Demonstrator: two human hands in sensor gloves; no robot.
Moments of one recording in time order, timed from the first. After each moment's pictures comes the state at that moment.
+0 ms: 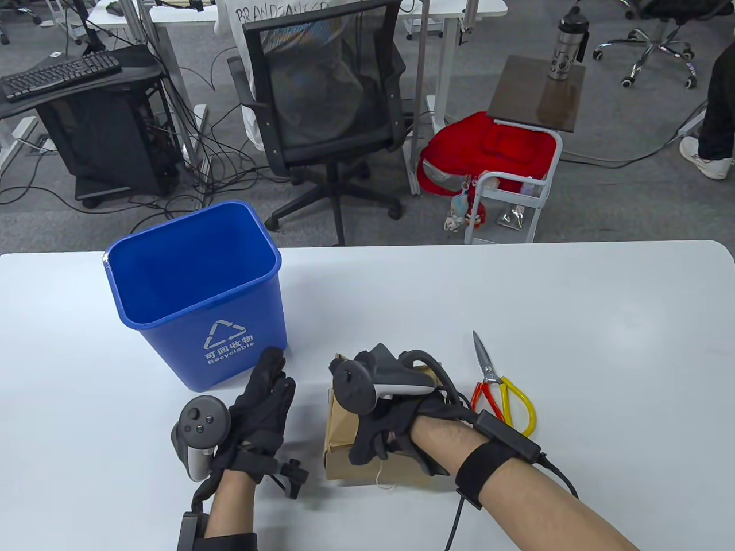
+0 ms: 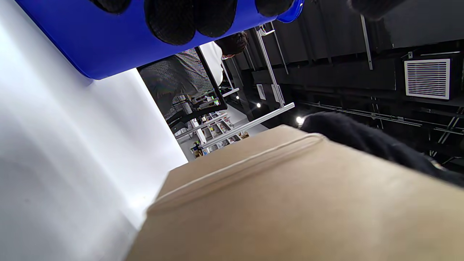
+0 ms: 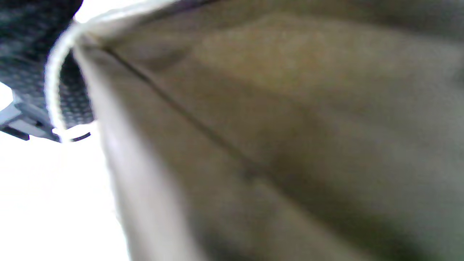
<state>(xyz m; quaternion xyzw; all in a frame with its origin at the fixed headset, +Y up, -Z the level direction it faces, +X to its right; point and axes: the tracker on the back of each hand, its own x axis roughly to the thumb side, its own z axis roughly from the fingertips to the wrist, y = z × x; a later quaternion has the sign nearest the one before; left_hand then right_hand) -0.230 -0.732 -0.332 0.08 -0.10 0.54 0.83 -0.004 -0.650 -0.342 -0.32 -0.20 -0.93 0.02</state>
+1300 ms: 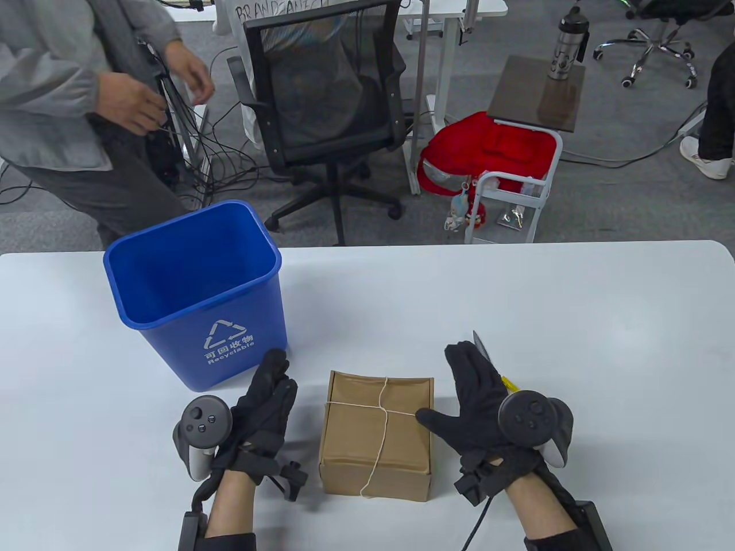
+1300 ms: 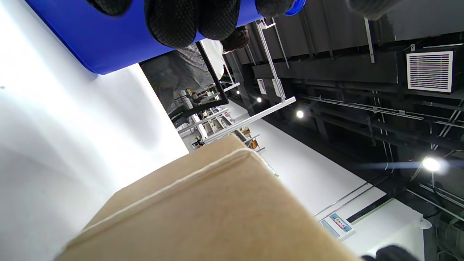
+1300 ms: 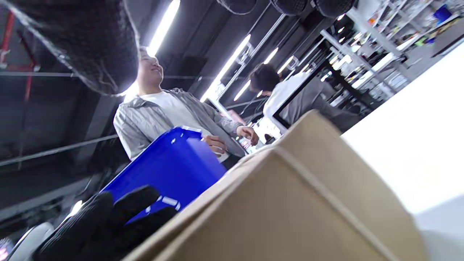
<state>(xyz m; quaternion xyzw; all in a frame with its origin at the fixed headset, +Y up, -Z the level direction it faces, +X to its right) -0.233 -0.735 -0.333 0.07 -0.11 0.54 0.83 0.177 -0.693 -0.309 -0.16 0.11 -0.88 -0.44</state>
